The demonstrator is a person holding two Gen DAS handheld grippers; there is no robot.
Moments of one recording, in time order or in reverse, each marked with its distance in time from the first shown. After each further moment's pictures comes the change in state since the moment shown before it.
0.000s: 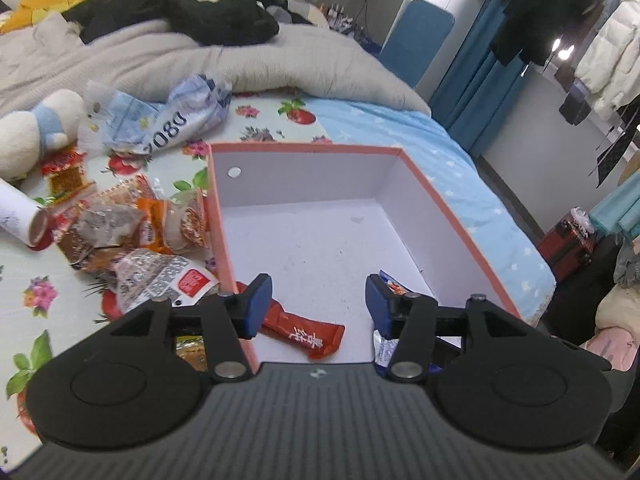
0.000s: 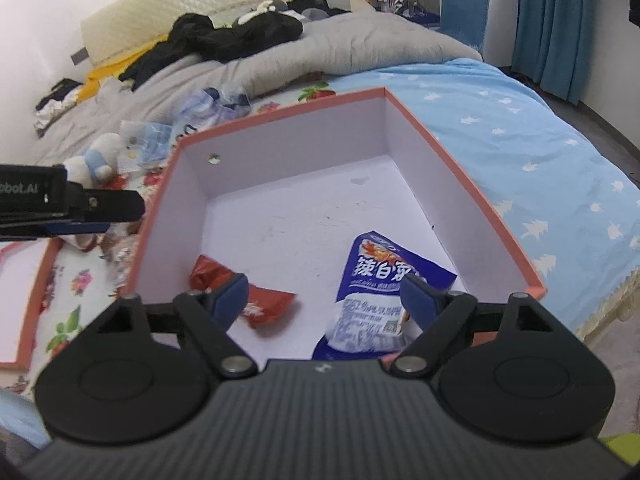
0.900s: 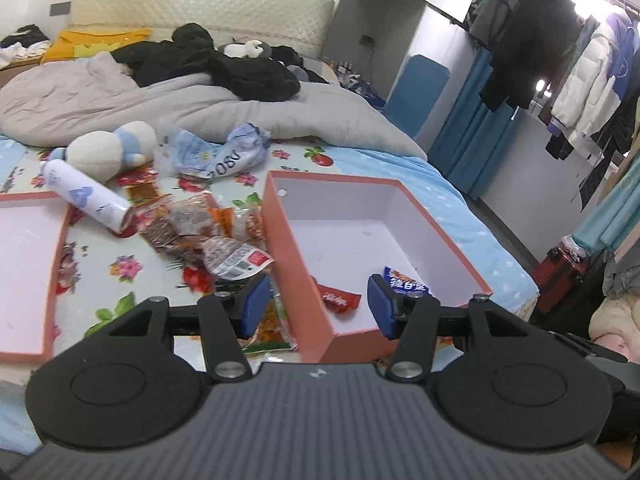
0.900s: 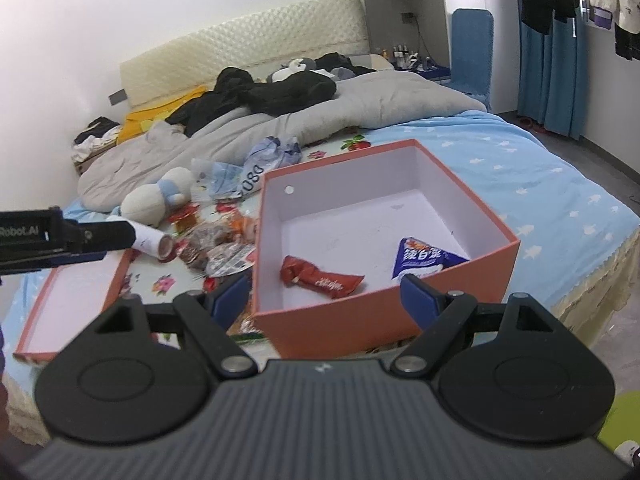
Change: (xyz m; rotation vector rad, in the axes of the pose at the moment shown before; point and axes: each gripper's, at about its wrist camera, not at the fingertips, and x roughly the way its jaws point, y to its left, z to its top) left arm -0.185 0.032 -0.095 -0.009 -0.174 0.031; right arm -0.127 0.064 -0.061 -0.019 -0.161 0.058
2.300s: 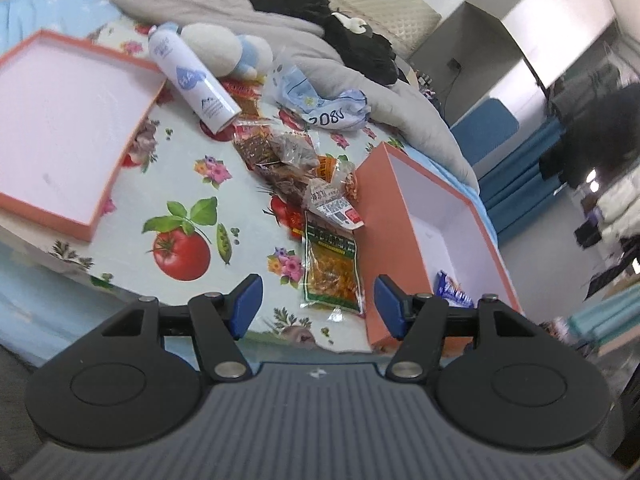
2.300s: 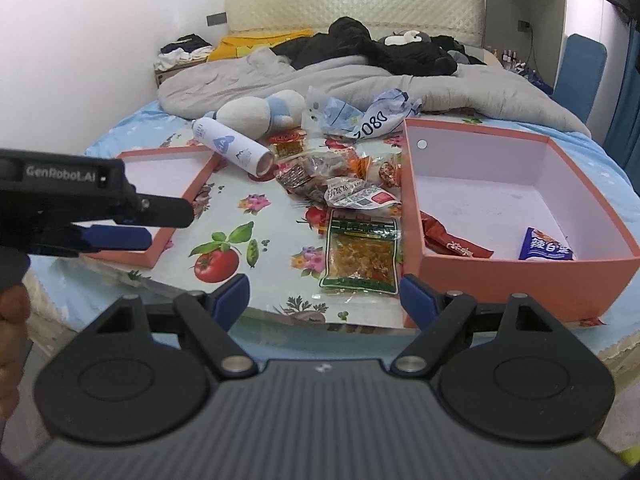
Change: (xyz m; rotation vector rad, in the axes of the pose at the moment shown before) left arm 0.008 0.153 -0.068 -0.428 0.053 0.012; right arm 0.047 0.120 -0.057 -0.276 0.105 0.150
